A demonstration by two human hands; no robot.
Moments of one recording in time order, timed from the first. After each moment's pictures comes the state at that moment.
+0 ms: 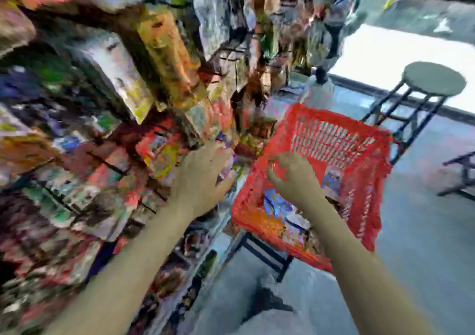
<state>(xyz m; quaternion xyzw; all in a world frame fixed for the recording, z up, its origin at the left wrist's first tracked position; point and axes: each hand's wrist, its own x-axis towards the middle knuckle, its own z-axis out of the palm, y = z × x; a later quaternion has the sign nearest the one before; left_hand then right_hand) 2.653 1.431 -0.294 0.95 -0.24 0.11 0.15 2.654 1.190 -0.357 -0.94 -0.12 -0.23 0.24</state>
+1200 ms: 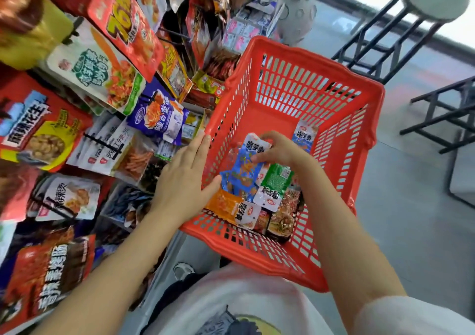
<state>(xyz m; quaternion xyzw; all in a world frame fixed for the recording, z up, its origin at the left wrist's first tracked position) 2.683 1.349 -0.410 0.97 -0.18 -0.14 0.13 2.730 1.087 -0.459 -0.80 0.18 0.31 0.48</state>
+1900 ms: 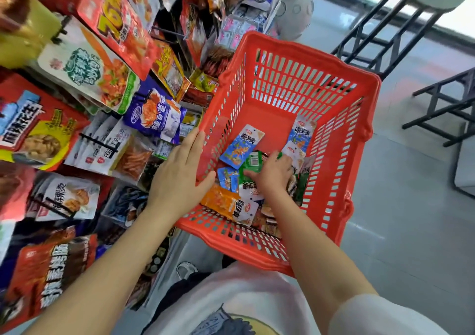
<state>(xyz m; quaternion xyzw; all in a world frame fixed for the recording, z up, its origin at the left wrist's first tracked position) 2.682 1.348 -0.409 0.97 -0.18 -0.12 0.13 2.678 1.128 -0.541 -0.90 0.31 0.23 0.20</state>
